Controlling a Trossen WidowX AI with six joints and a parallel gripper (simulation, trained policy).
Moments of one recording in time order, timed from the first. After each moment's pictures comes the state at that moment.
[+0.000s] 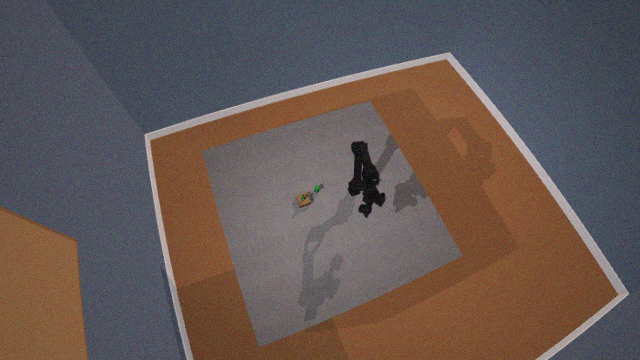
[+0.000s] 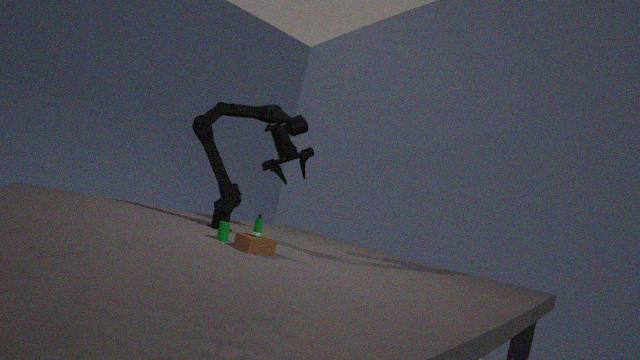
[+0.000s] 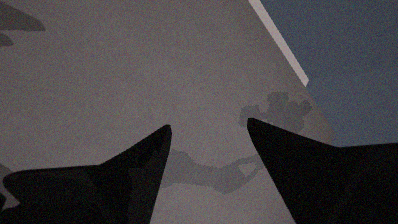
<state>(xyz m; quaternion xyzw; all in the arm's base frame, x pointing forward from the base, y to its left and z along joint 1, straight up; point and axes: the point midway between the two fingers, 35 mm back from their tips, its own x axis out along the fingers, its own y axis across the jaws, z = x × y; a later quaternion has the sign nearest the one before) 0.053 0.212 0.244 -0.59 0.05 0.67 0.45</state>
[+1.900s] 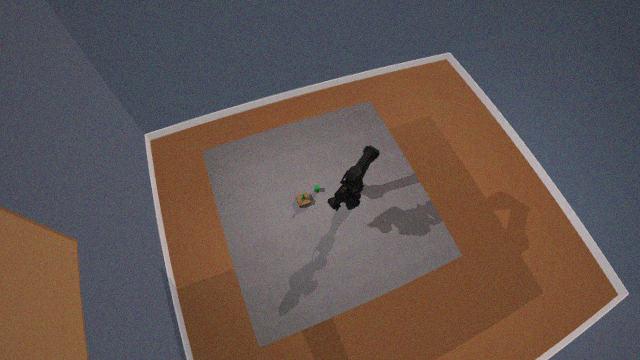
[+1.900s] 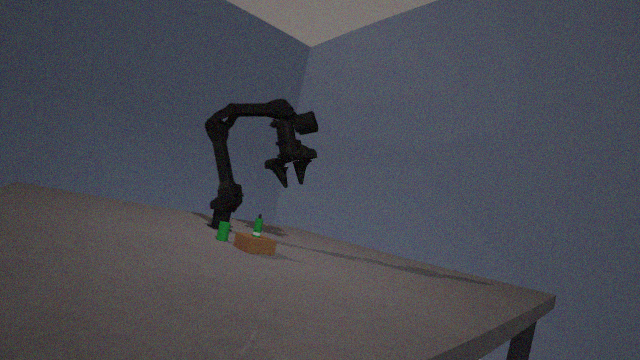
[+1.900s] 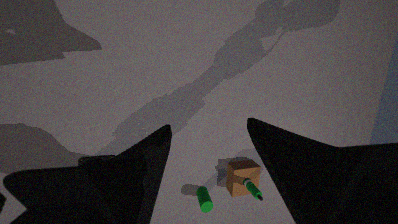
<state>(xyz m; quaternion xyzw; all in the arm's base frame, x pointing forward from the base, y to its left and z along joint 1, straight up) 0.168 0.131 0.221 -0.53 0.33 0.53 0.58</state>
